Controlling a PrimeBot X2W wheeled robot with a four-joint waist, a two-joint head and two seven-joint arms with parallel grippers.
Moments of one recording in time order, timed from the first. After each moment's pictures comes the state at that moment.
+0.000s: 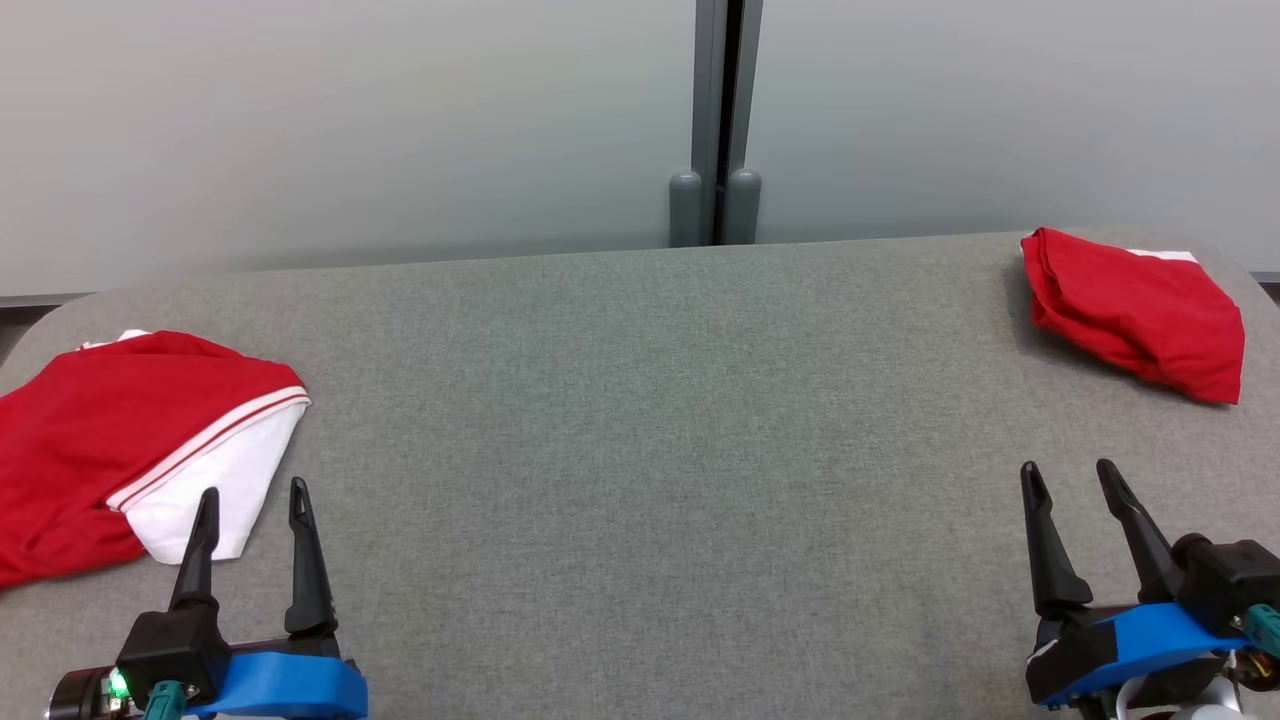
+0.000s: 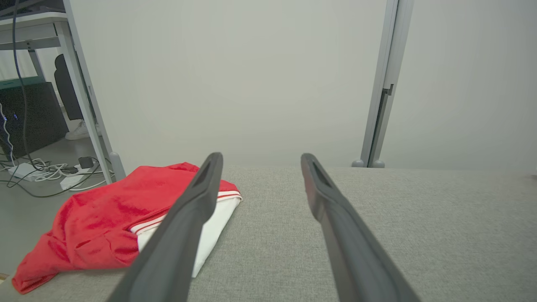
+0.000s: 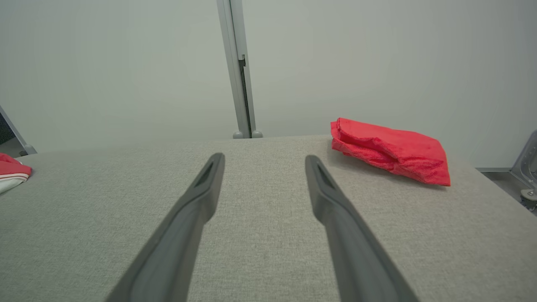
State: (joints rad) left arm 0.01 0.16 -0.05 0.15 -0.19 0.07 -0.25; right arm -0.04 -0.09 -0.08 0.14 0.17 0.13 -0.12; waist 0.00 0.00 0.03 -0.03
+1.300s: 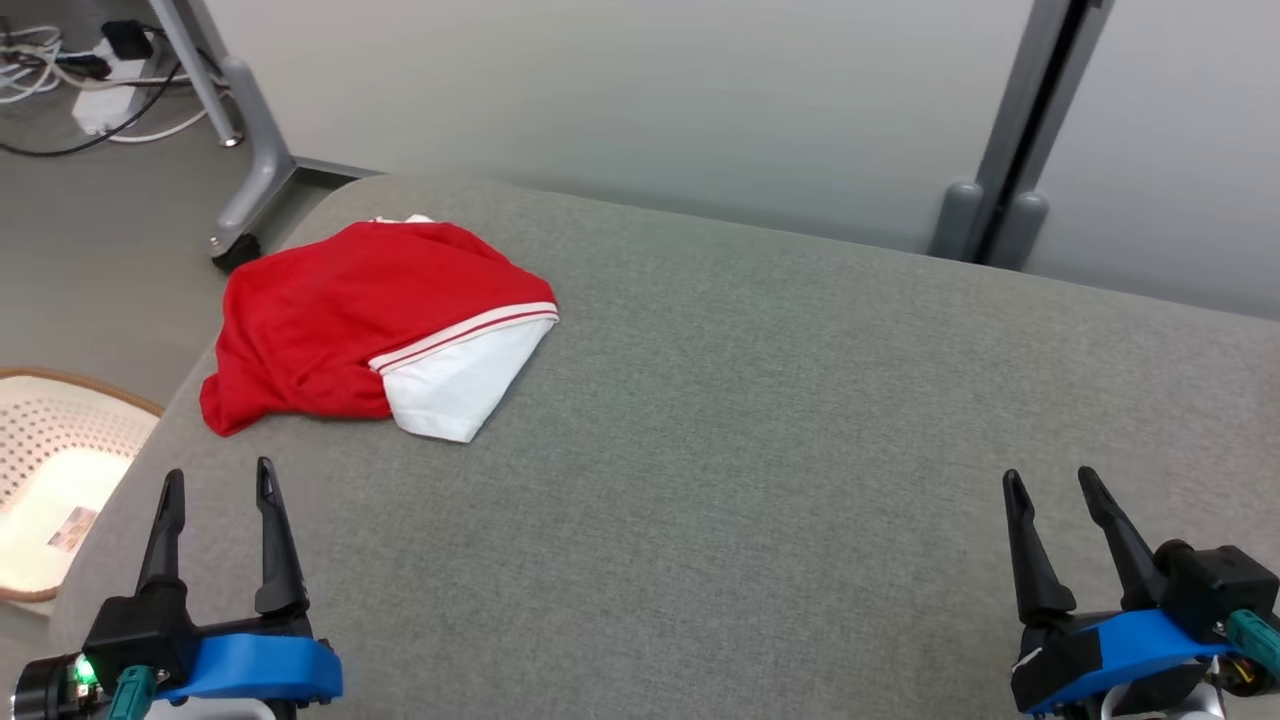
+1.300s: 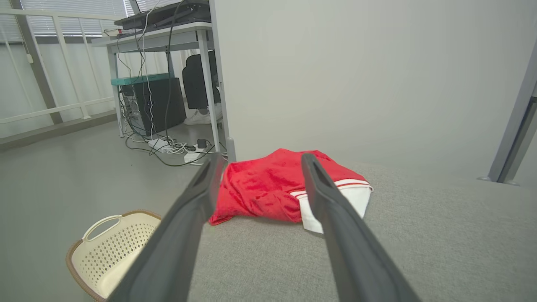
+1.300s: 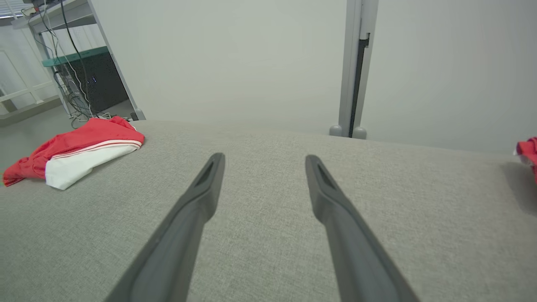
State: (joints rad) left arm -0.01 0.20 -0.05 0.14 -0.21 0.11 -0.24; right arm -0.02 -0.07 -0.07 0.13 0.17 0.13 -0.11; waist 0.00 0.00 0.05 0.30
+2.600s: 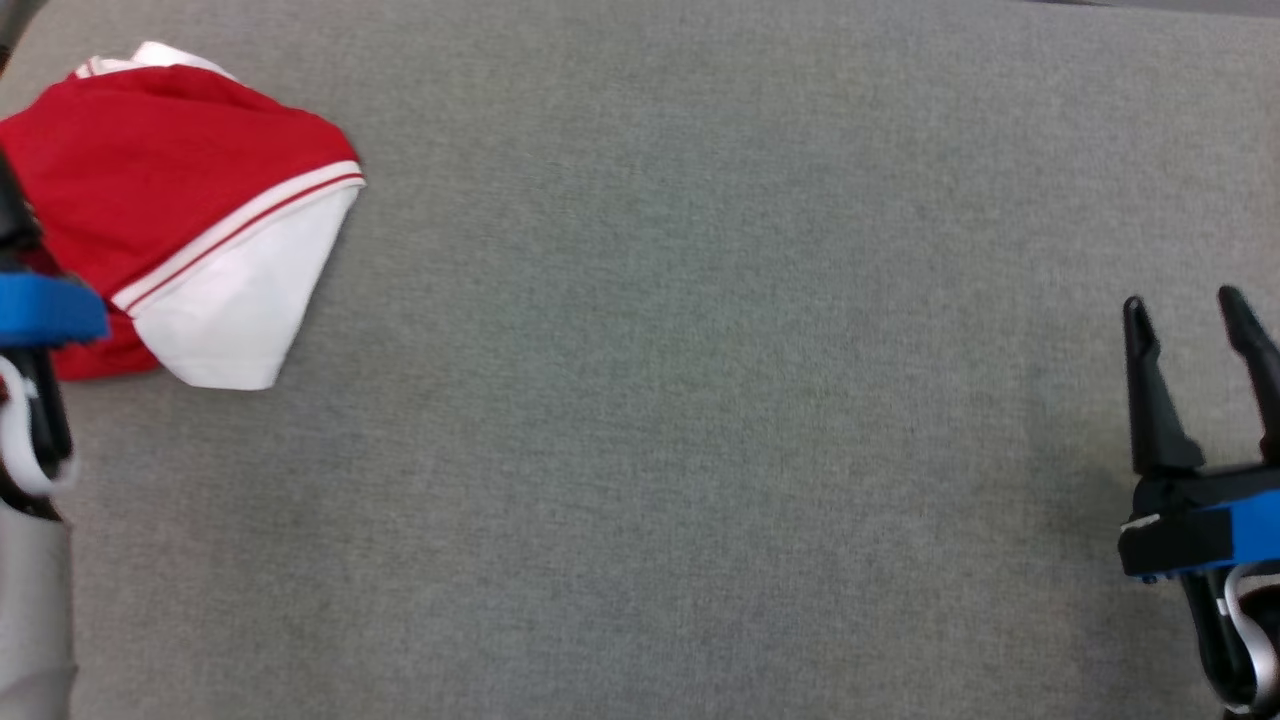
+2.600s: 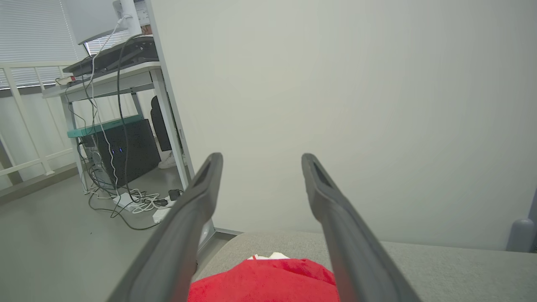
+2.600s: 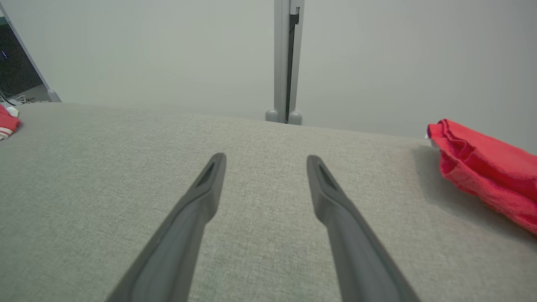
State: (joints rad) left arm -0.54 0.36 0.04 0.25 -0.27 0.08 -0.22; right arm -0.15 -0.18 -0.12 -0.08 0.16 0.13 -0.05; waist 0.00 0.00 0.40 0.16
